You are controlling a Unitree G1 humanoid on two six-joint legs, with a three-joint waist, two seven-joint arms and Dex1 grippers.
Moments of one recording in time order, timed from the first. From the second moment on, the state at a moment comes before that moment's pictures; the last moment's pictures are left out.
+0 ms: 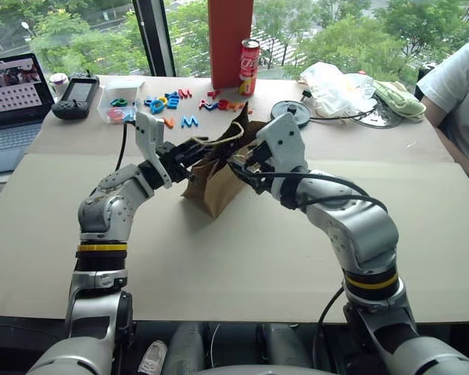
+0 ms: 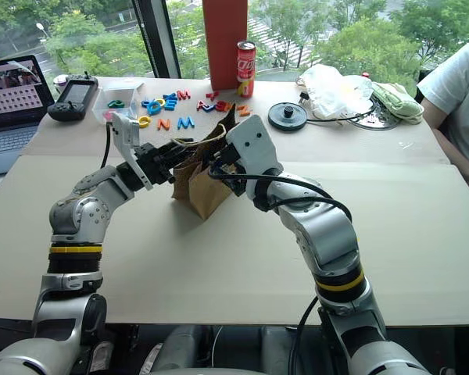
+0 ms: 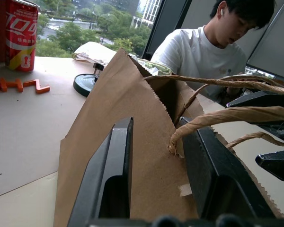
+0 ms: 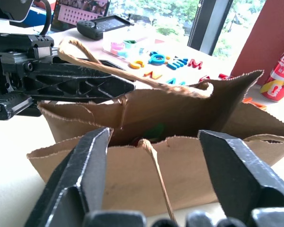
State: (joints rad) left arm -0.65 0.40 0.18 0.13 -0.60 0.62 -0.76; right arm -0.66 -0.25 0.18 -0.50 0.22 1.01 0.32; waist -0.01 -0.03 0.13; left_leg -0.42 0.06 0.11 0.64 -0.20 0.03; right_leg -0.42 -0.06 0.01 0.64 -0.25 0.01
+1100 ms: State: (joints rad) left arm -0.42 0.60 0.28 0.06 -0.69 0.72 -0.87; right arm -0.57 -0.49 0.25 -0.44 0.42 1.09 0.45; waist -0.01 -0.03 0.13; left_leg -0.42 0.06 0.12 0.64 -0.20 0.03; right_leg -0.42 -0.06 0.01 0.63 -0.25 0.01
